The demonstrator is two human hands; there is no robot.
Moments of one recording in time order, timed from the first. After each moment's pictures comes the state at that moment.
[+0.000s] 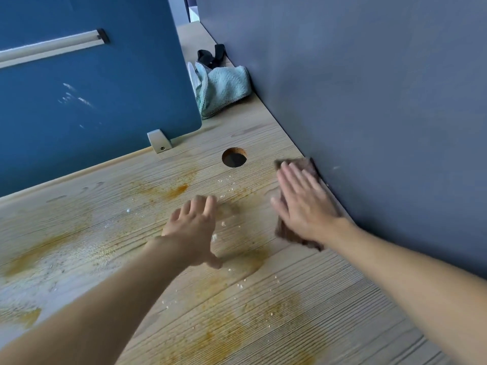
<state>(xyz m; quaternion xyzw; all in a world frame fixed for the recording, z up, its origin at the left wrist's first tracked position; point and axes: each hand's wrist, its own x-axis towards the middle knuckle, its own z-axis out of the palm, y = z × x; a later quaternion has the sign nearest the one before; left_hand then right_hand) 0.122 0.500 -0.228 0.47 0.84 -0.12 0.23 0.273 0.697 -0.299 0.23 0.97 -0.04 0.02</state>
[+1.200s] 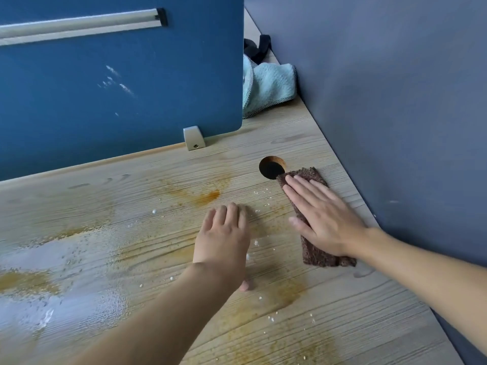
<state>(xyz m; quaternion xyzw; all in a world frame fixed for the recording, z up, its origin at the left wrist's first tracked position) 0.112 0.501 -0.240 0.47 0.85 -0.14 0.18 0.228 0.713 -0.293 0.07 0.99 -0.02 0.07</state>
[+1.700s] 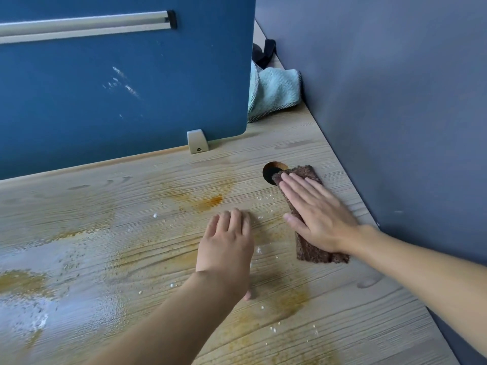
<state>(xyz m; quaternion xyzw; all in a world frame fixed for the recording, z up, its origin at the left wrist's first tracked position) 0.110 0.503 -0.243 0.47 0.85 -0.14 0.20 0.203 0.716 -0.293 0.07 0.99 -0.01 0.08</state>
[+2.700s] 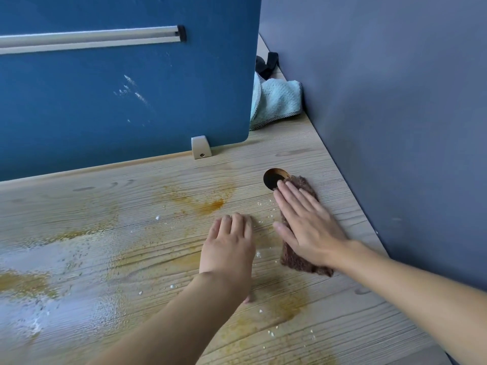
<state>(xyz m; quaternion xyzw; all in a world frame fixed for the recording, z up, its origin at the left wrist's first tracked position) 0.114 0.506 -0.240 0.45 0.86 -0.13 0.21 0.198 0.691 -0.294 0.09 0.99 -0.04 0.06</state>
